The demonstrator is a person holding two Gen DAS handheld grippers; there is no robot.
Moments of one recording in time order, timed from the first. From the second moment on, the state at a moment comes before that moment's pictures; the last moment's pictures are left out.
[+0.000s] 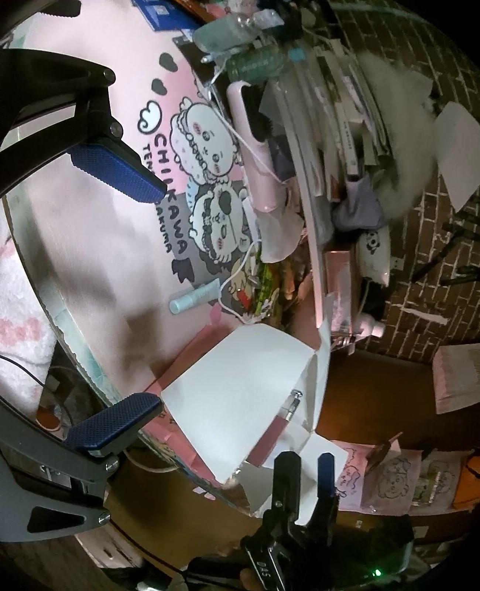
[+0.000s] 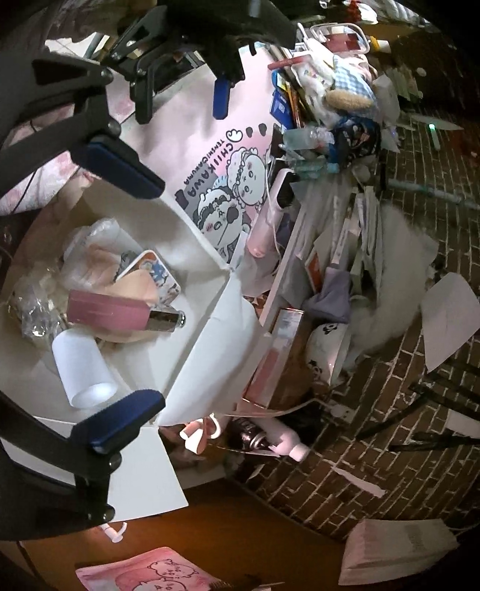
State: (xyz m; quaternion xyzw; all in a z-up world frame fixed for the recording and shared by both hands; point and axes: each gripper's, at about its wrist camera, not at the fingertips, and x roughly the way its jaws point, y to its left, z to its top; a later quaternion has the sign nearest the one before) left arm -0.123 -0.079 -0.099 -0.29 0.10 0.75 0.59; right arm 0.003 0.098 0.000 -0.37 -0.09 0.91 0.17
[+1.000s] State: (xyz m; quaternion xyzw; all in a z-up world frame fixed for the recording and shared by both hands) left arm -0.132 -0.001 -0.142 -0.32 0.14 0.74 0.58; right arm 0.048 0.154 0.009 -0.25 0.03 0.96 0.10
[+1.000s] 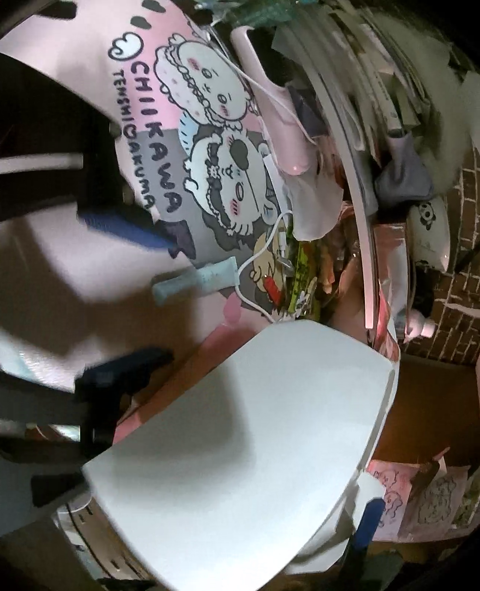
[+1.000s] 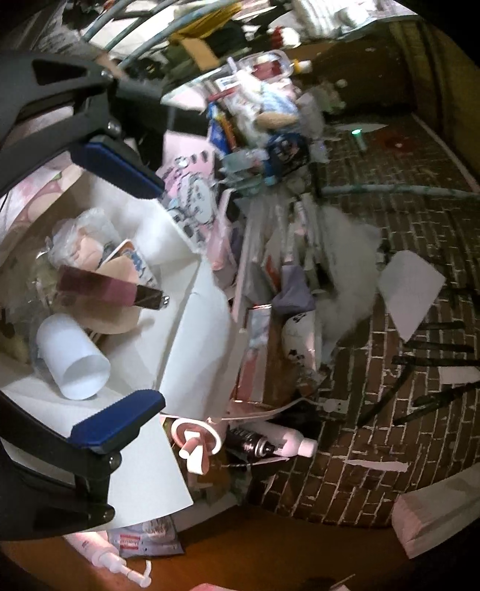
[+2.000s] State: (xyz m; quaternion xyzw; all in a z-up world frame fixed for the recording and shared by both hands) left arm -0.135 -0.113 -0.156 -0.30 0.11 0.77 0.55; right arm 0.024 0.098 0.009 -0.30 -0.01 0.95 0.03
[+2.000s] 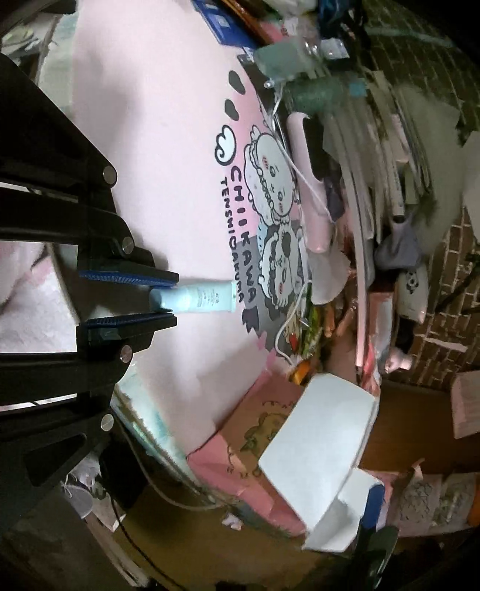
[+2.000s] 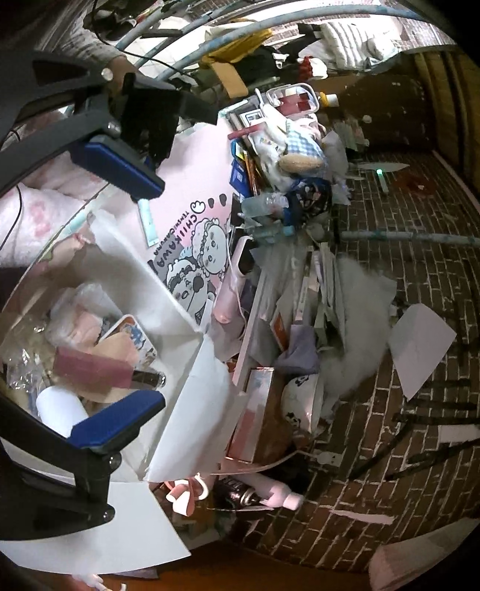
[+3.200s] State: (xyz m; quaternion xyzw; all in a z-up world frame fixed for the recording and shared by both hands) left arm -0.128 -0.125 -0.171 -0.21 0.04 0.81 0.55; right arm 0.010 0.096 -0.007 -0.32 0.02 0.95 0.00
